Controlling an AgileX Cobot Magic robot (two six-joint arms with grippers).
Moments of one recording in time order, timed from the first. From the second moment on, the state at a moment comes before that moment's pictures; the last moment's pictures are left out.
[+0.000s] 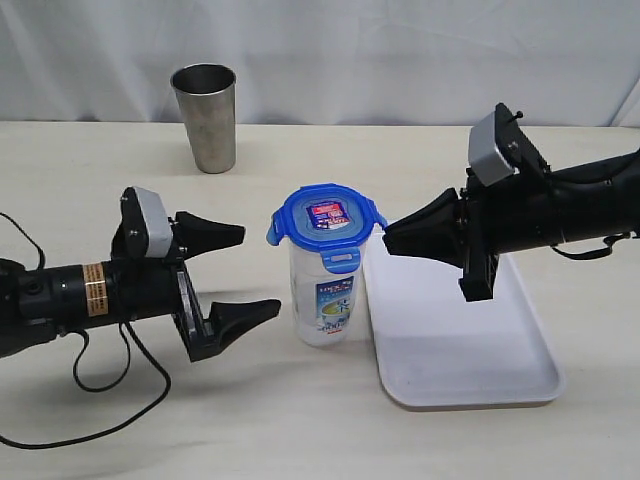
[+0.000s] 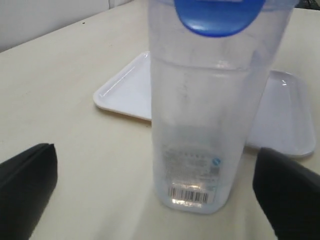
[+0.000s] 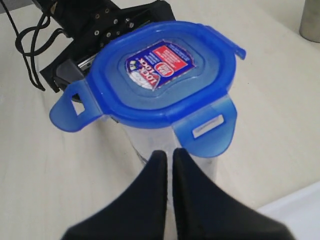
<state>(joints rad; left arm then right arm) -0.22 2.08 -0.64 0.99 -1.20 -0.17 0.05 1.72 -0.88 1.35 1.04 -2.04</state>
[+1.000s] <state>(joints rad) -0.38 2.20 -0.88 1.07 -1.08 -0.28 0.05 1.72 -0.88 1.35 1.04 -2.03</state>
